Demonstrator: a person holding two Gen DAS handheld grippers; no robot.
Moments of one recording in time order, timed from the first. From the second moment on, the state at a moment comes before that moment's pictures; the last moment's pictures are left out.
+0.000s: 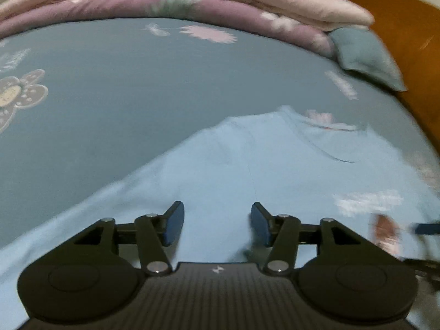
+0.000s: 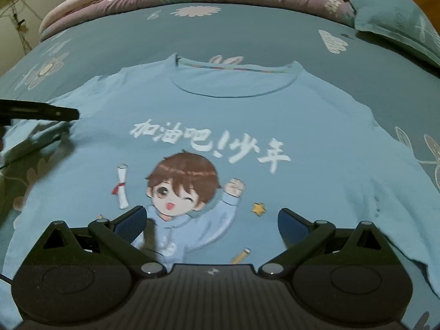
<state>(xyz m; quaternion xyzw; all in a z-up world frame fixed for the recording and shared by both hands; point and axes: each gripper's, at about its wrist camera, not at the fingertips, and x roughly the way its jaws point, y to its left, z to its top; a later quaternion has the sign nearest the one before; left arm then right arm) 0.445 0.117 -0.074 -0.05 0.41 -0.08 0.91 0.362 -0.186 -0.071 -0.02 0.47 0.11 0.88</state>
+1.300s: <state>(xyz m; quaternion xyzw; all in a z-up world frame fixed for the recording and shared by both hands) 0.458 0.086 -0.007 -0.04 0.40 -0.09 0.91 0.343 -0.200 -0.088 -0.03 0.41 0.13 0.90</state>
